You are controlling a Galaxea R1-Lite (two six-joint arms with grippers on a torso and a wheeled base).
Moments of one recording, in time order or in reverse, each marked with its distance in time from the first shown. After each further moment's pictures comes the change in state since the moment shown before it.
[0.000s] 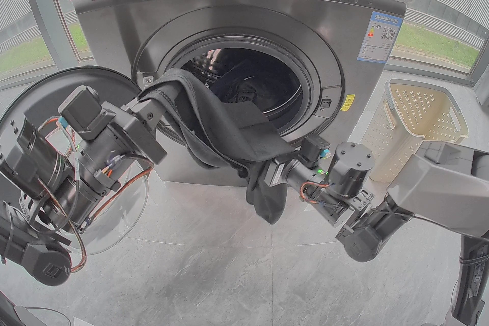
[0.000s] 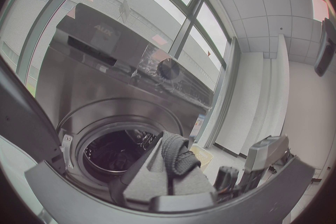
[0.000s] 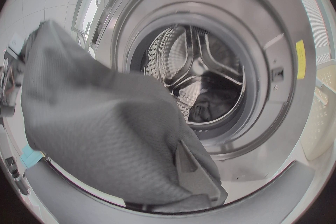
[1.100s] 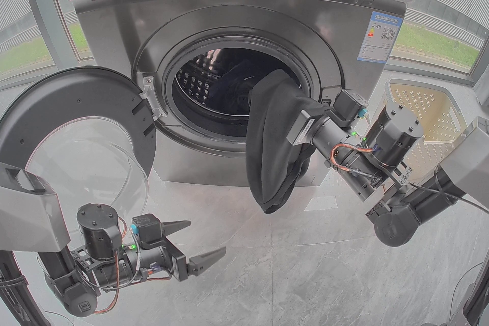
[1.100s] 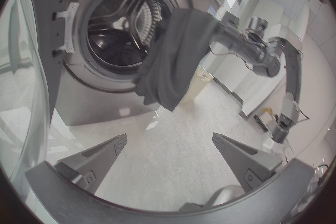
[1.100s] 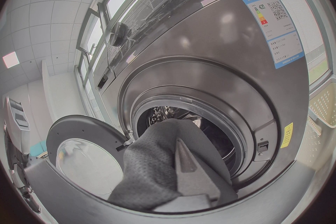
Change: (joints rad) left arm 0.055 0.371 0.358 -0.008 -0.153 0.117; right arm -0.013 -0.230 0.028 0.013 -0.002 0.000
